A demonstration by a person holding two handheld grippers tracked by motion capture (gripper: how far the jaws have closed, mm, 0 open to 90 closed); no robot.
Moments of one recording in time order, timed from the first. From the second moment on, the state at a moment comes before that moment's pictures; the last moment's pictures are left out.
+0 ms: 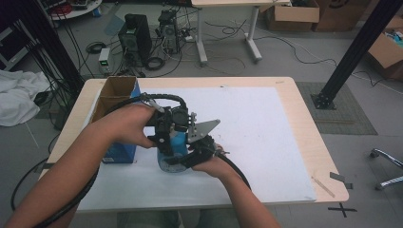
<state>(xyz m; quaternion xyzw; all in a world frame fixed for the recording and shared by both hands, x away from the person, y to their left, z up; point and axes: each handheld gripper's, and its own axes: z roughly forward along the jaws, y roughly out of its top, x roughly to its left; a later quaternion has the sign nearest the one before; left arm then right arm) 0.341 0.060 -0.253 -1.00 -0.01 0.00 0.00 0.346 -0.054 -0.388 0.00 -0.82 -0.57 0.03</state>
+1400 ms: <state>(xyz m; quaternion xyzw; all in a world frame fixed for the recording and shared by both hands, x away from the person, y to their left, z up) 0.338 0.061 -0.250 -1.00 -0.02 0.00 0.01 0.343 -0.060 -0.383 0.01 -0.82 -0.57 0.01</state>
